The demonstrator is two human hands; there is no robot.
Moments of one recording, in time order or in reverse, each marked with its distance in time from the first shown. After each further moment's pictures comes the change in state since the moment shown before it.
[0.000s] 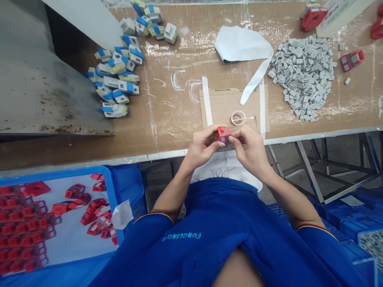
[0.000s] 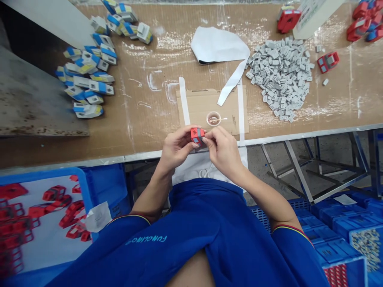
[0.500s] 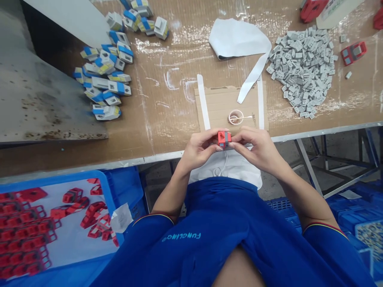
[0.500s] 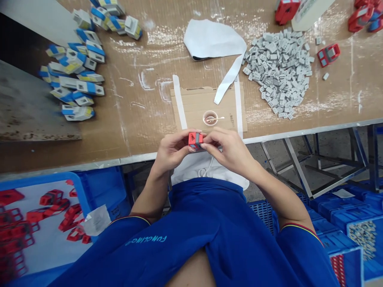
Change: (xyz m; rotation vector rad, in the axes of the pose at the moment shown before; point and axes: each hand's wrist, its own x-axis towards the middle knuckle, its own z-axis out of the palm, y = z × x) left_hand 0.000 0.007 -0.003 -0.040 -0.067 -0.012; right_hand 0.012 -0.004 -0.033 0.071 -0.266 -0.071
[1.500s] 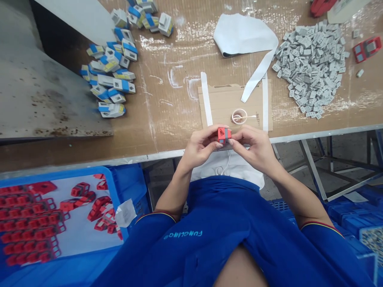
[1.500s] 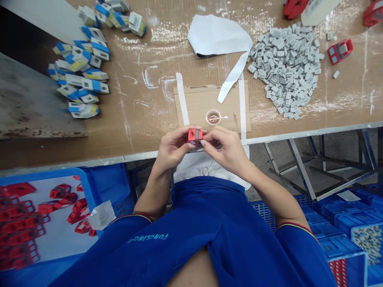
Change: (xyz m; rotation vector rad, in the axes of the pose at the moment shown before) left_hand -0.001 -0.001 -0.002 0.005 0.035 0.050; right_hand 0.000 0.005 0.020 0.060 0.126 -0.006
